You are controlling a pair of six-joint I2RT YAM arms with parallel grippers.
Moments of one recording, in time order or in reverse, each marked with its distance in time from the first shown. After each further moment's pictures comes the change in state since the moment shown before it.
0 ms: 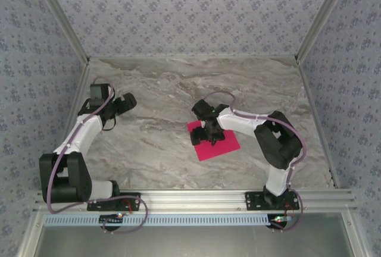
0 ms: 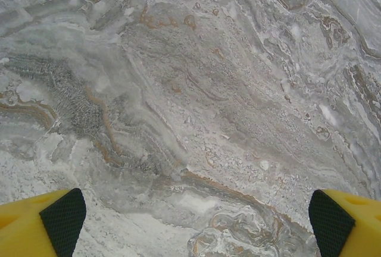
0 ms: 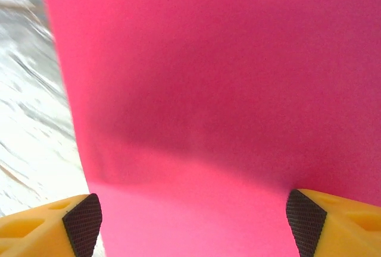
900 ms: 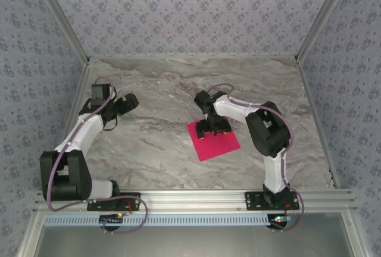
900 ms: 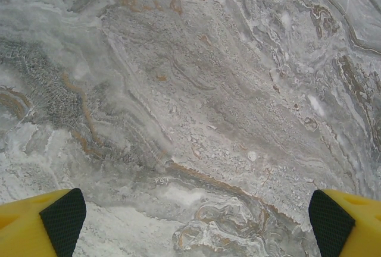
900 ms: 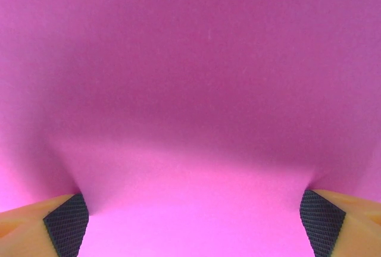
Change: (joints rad) left arm -0.010 0.015 0.000 0.000 0.043 -0.027; right arm -0.084 0.177 0.211 -0.202 0.085 -0.080
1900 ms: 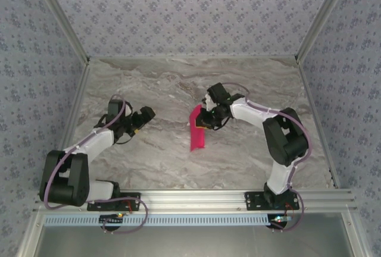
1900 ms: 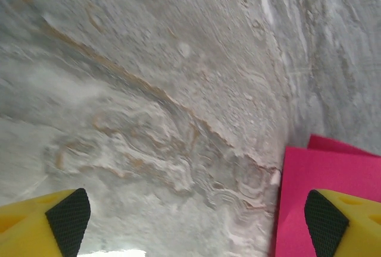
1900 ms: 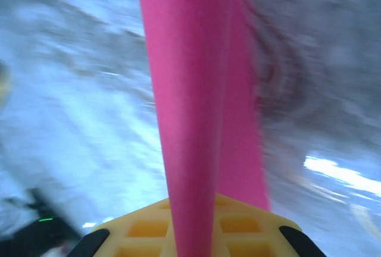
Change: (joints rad) left arm -0.169 -0.031 -0.284 0.297 0.209 -0.350; right arm -0.111 -0.201 -0.209 0.484 -0.572 0.201
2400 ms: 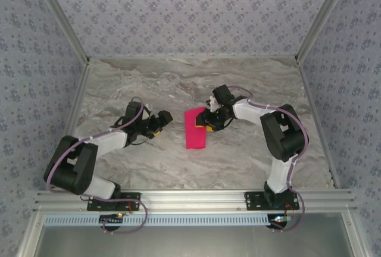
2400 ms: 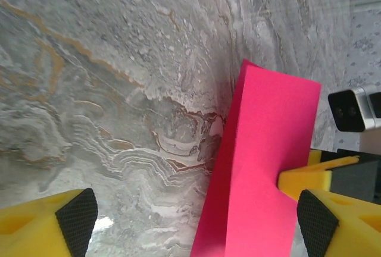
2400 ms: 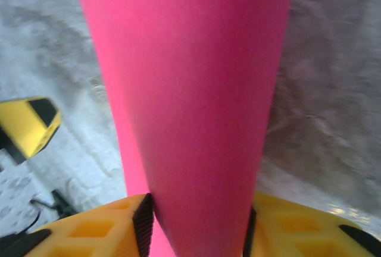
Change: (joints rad) left arm -0.208 0.136 -0.016 0.227 0.079 -0.148; right arm -0.054 0.058 -0.034 0.011 -0.013 -0.014
